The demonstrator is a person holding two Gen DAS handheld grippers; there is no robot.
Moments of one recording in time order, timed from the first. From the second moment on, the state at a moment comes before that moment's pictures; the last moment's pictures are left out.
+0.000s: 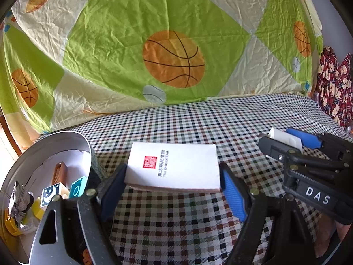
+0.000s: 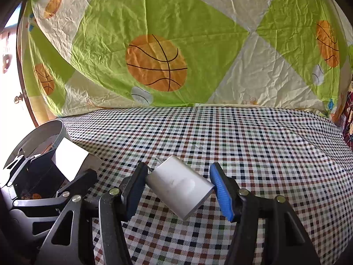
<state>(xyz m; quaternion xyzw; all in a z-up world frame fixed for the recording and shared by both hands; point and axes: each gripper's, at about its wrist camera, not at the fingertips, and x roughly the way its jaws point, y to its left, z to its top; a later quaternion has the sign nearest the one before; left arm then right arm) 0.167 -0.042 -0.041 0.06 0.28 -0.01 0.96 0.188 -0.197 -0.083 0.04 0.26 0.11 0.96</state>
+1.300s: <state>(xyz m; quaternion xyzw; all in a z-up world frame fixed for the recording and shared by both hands) 0.120 -0.019 -0.028 0.03 0.24 0.02 0.97 0.156 -0.192 -0.081 0.04 0.24 0.13 0.96</state>
